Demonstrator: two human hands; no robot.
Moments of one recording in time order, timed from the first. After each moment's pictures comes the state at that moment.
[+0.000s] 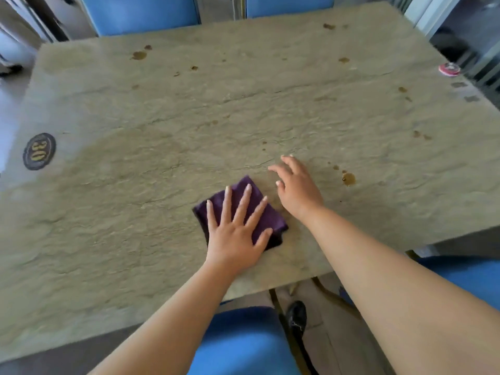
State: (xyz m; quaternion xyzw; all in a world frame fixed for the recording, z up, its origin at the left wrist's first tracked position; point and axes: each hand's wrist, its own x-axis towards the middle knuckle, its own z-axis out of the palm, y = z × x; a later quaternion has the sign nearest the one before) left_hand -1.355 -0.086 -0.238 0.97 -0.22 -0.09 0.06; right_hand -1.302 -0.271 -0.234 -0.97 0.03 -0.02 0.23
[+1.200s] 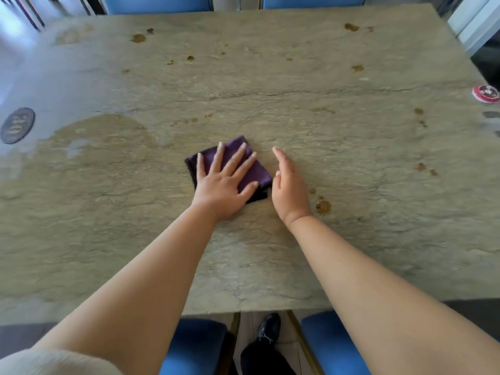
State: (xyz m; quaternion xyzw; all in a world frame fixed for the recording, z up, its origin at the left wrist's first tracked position) left_hand -1.245 -0.177 -0.240 0.98 -0.15 -0.07 0.06; right_hand -1.263 -0.337 -0.250 -0.89 0.01 -0.09 0.44
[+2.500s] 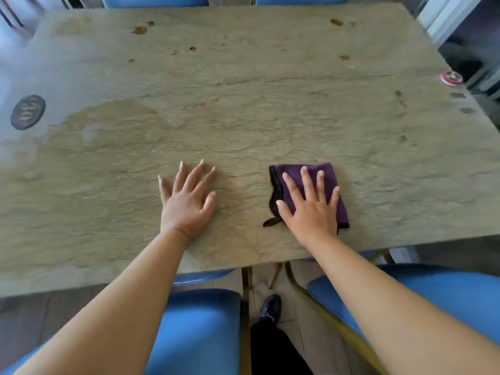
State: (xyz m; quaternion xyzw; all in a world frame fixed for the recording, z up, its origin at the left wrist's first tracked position) left_hand -1.339 -0.075 -0.243 0.98 -0.10 -0.04 0.15; right_hand -1.388 -0.332 -0.235 -0.99 0.09 0.10 0.03
